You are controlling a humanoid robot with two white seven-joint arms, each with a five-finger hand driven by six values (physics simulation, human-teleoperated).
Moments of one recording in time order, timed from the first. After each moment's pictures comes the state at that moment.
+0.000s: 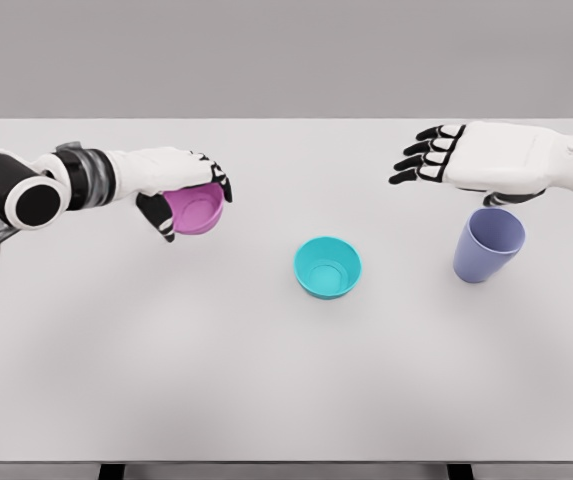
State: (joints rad) left arm -0.99 0.79 -1.08 -1.74 -0.20 0.19 -0.61; right arm -0.75 -0.97 0.61 -1.71 0.37 -0.61 0.61
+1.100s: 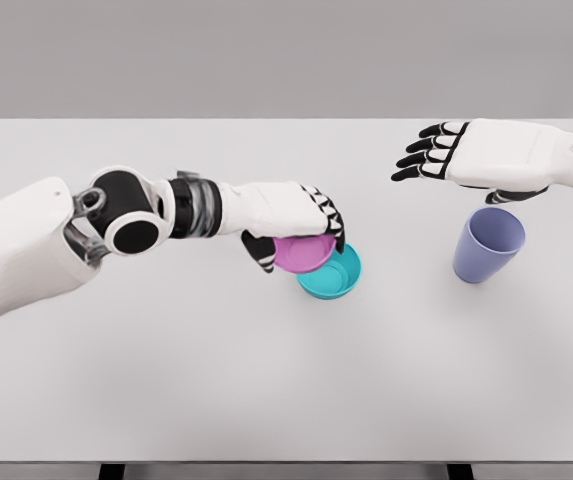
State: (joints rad) left arm -0.99 0.54 -1.14 -1.74 -0.31 -0.02 -0.61; right arm -0.76 -0.97 0.61 -1.70 0.37 -0.61 0.61
